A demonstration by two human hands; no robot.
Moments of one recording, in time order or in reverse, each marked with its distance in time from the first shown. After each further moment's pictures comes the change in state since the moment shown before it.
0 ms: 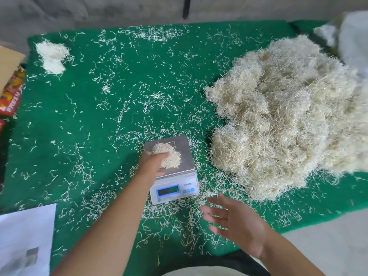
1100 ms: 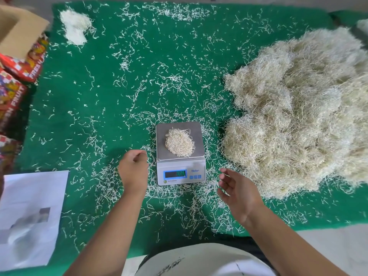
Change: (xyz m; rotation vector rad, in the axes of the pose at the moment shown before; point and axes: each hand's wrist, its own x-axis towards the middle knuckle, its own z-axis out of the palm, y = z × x) left_hand -0.060 -0.061 -0.056 0.014 0.492 0.290; right_hand 0.024 -0.023 0.027 0.069 0.309 -0.222
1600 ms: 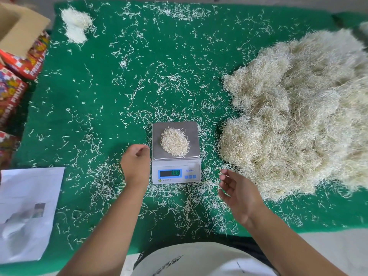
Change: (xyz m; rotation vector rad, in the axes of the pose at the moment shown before) left_hand -0.009 0.013 0.023 0.005 0.009 0.016; right_hand 0.006 -0.012 -0.023 -0.028 -0.031 0.006
